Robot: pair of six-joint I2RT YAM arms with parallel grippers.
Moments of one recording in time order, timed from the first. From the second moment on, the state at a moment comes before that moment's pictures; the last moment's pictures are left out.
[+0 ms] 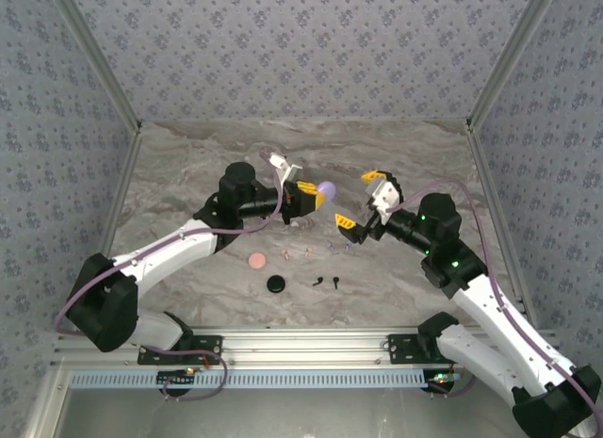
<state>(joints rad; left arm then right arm) -0.68 1.39 0.90 0.37 0.64 -0.33 0.49 0.78 0.71 -0.03 -0.40 -0.26</state>
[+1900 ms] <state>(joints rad) -0.74 1.38 0.83 0.72 0.58 -0.28 0.33 1.05 0.81 0.22 -0.57 0.36</state>
